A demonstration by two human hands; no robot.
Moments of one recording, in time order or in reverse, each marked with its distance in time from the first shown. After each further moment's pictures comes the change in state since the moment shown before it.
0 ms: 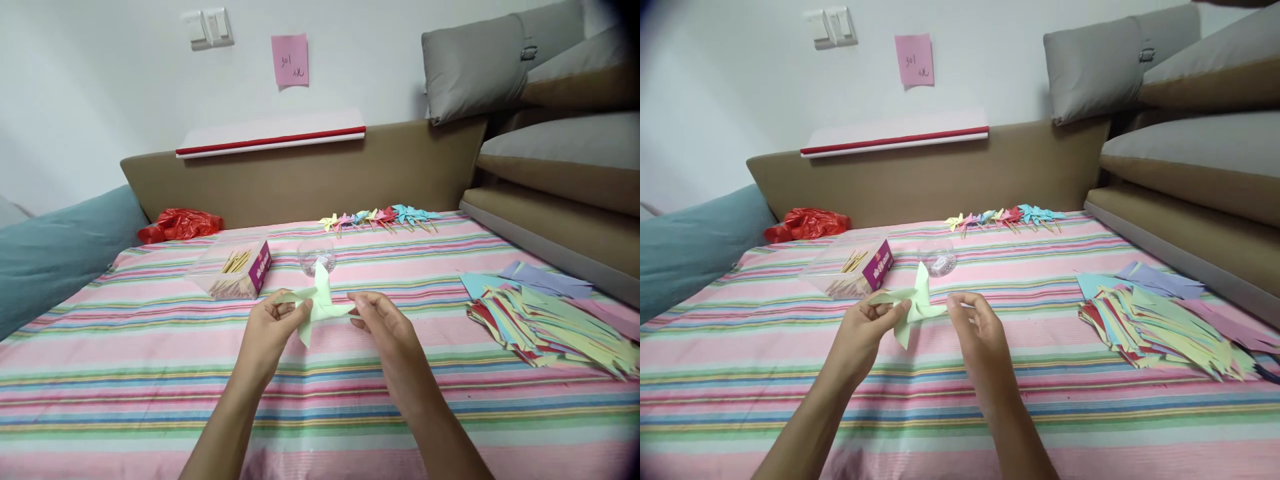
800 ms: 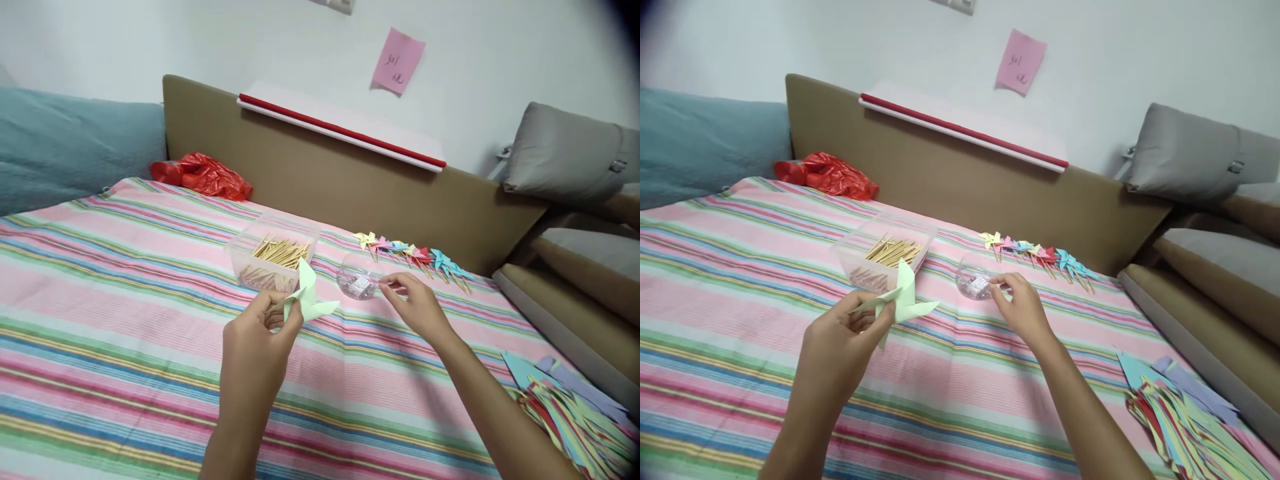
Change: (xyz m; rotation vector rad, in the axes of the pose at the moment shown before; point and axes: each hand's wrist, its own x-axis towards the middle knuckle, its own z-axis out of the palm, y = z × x) left_hand 0.003 -0.017 -0.105 0.383 0.484 0.063; right_hand 0.156 0.016 0.042 -1.106 -0.209 -0.484
